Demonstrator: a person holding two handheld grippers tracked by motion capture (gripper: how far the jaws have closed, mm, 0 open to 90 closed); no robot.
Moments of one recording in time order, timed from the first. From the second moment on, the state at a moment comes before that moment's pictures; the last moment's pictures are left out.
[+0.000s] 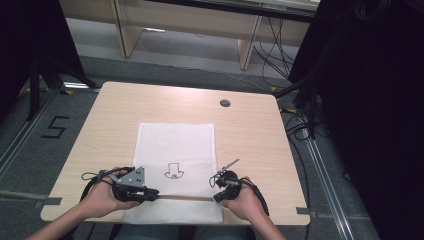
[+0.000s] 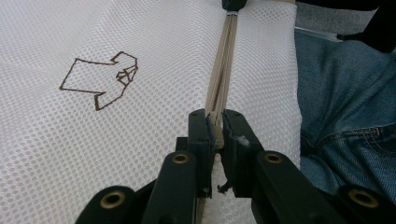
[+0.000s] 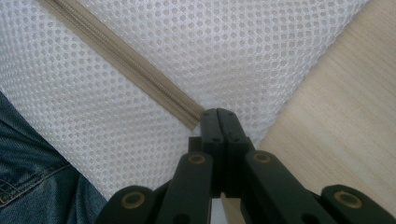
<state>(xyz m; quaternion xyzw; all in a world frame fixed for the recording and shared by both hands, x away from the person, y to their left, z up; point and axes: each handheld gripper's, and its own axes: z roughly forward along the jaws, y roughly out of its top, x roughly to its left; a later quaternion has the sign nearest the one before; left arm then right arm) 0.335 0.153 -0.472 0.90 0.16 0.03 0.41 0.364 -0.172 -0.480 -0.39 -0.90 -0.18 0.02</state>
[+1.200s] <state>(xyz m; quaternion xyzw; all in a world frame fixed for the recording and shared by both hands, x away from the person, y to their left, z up) 0.336 0.166 -0.469 0.90 0.16 0.04 0.41 0.365 -0.173 -0.480 -0.39 -0.90 -0.18 0.02</state>
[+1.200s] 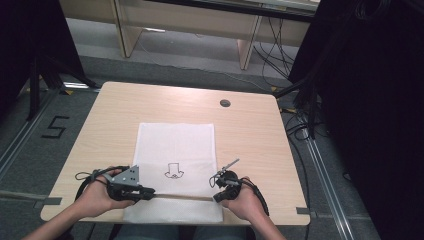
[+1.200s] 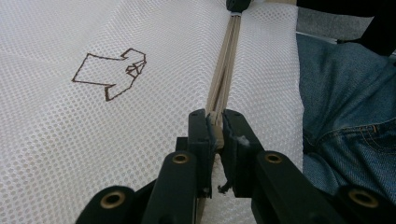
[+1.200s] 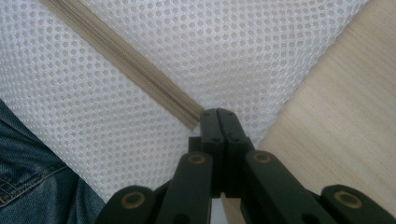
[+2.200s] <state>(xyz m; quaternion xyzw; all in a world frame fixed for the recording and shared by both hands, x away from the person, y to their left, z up) 0.336 0.174 -0.468 0.89 0.16 0.04 0.42 0.364 -0.172 -0.480 -0.39 -0.90 -0.18 0.02</state>
